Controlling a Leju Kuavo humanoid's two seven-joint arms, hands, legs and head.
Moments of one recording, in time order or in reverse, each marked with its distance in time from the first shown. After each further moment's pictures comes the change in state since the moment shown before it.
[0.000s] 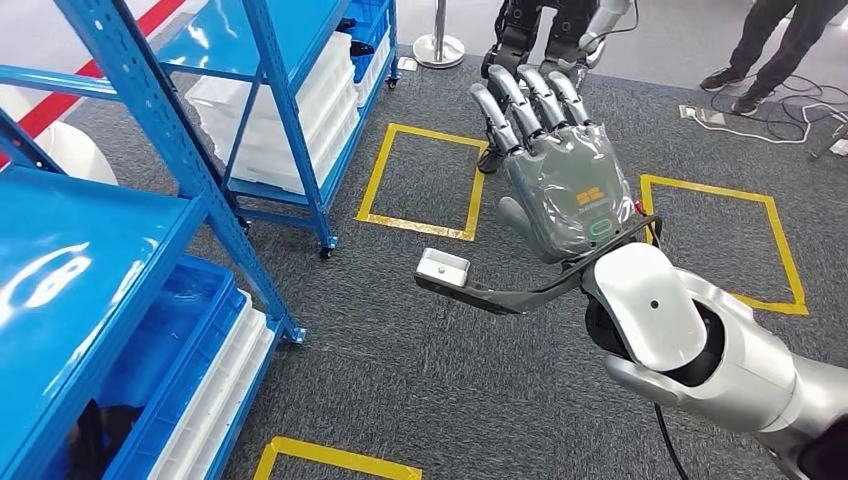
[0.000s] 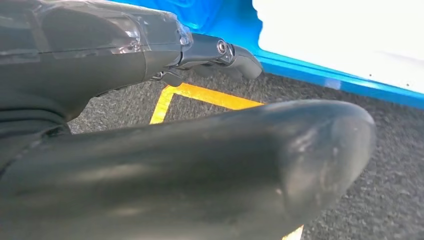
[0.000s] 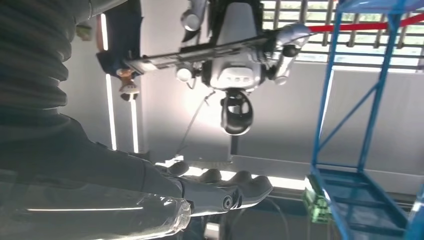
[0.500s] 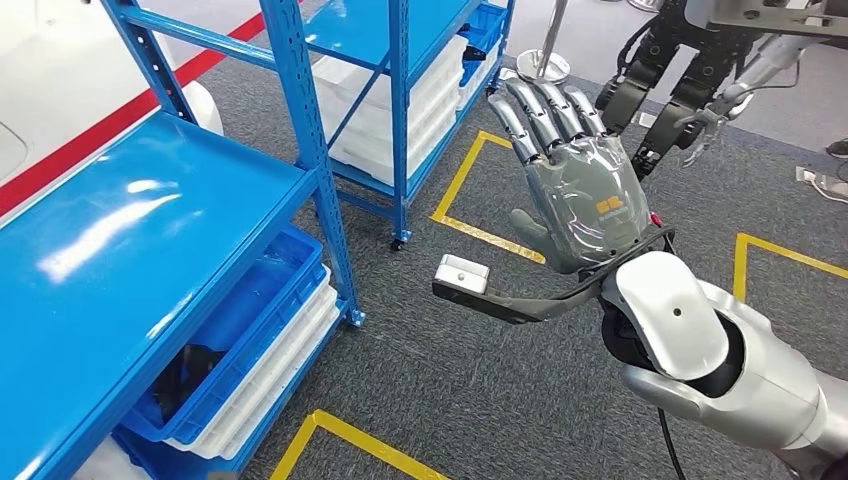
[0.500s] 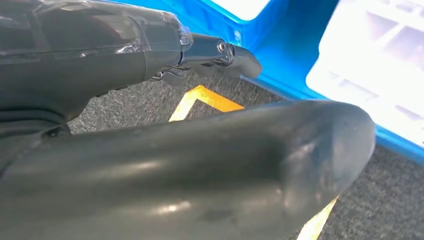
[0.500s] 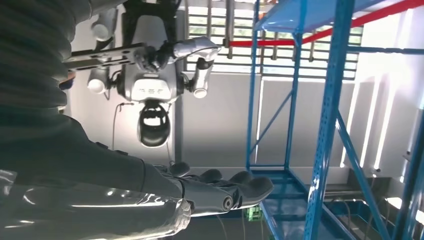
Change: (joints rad) left arm 0.000 -0.004 0.000 -0.006 -0.007 0.000 -0.003; right arm 0.011 -0.017 0.000 0.006 -0.084 -0.053 0.000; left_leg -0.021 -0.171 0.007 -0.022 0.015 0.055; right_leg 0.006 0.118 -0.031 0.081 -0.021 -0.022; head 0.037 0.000
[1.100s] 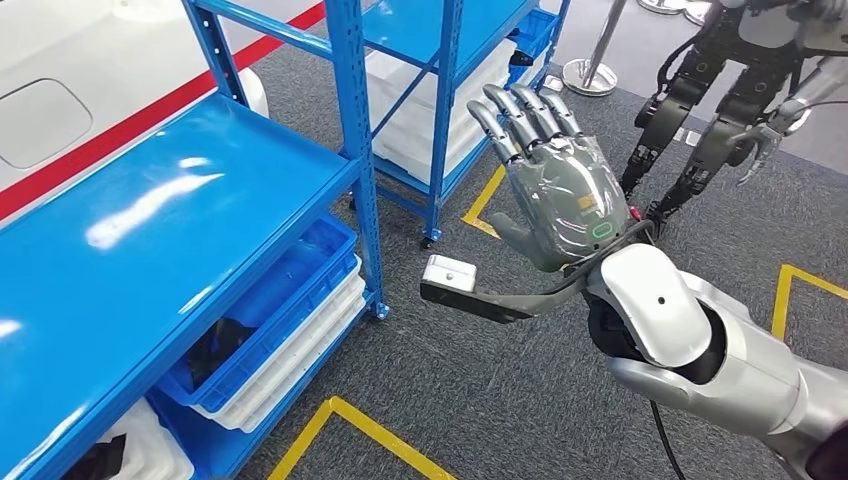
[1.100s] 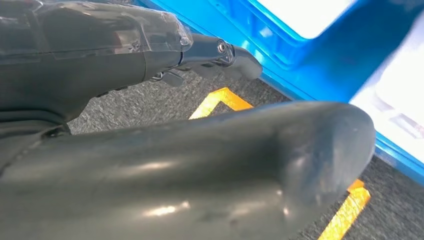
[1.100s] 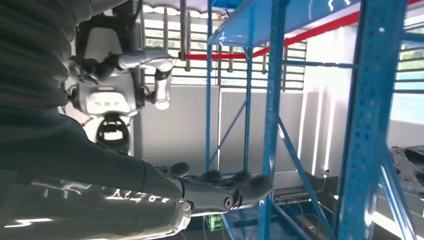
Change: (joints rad) left arm -0.002 0.005 0.000 -0.003 -0.006 0.001 -0.004; right arm 0.010 -0.008 -0.005 0.002 -0.058 -0.028 0.000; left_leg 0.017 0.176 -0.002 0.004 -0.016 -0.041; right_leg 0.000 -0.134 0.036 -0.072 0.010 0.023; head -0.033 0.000
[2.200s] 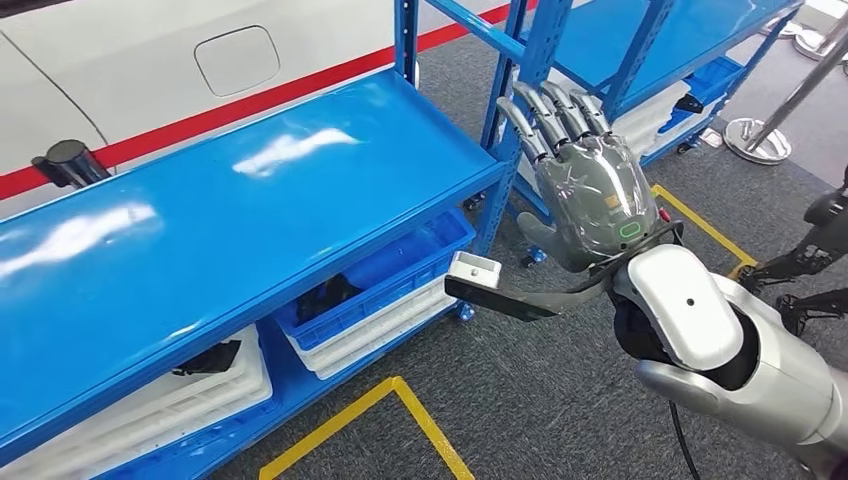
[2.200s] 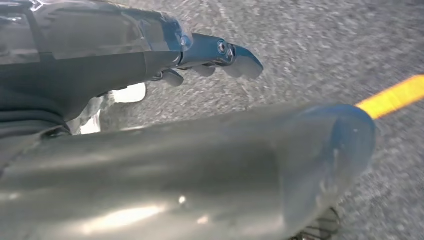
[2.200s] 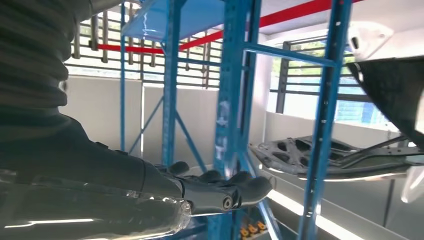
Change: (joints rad) left arm 0.062 0.041 -0.003 0.009 0.001 -0.163 0.354; right arm 0.048 -0.055 -0.074 -0.047 -0.019 0.058 0.000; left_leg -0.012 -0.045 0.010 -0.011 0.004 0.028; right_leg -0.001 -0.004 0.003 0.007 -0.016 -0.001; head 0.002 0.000
